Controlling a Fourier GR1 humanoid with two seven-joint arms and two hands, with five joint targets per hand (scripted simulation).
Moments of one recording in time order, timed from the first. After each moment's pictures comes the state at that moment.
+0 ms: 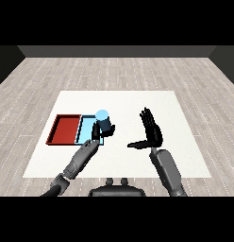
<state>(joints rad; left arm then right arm) -0.53 0.08 -0.41 -0.96 0.29 0.59 -0.47 -0.22 -0.14 0.25 -1.71 -0.29 -0.14 -0.19</state>
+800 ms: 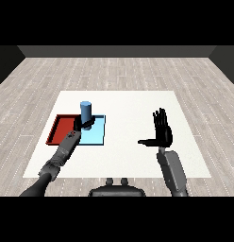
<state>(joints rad) -0.75 0.26 -0.25 -0.45 0.22 0.48 -0.31 -0.17 -0.15 0.10 -1.67 -0.36 -0.09 -0.26</state>
